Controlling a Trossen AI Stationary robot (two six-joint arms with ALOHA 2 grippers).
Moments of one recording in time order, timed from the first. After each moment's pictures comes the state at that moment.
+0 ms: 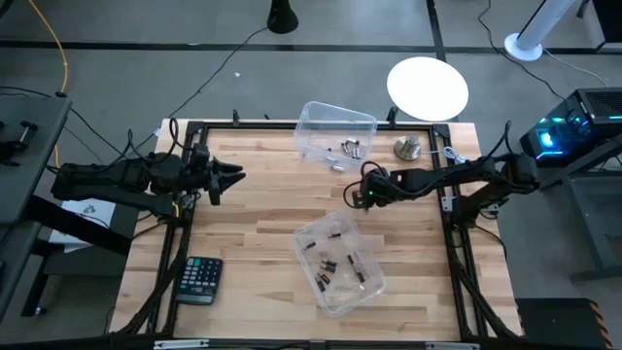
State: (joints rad) left arm -0.07 0.58 0.73 -0.44 -0.38 -0.59; right arm -0.13 1.47 0.72 -0.43 0.16 1.17
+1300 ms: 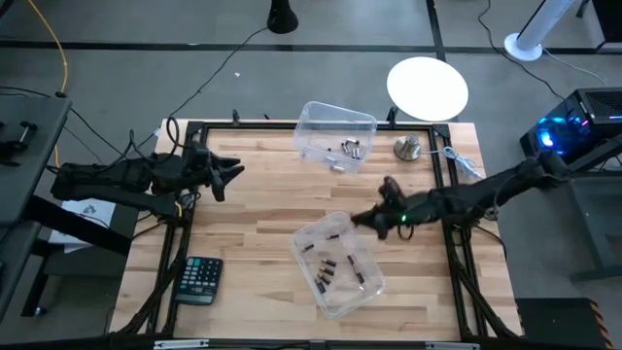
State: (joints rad) left arm -0.07 0.60 0.73 -0.45 -0.51 -0.51; right arm 0.30 1.07 0.71 0.01 0.28 1.03
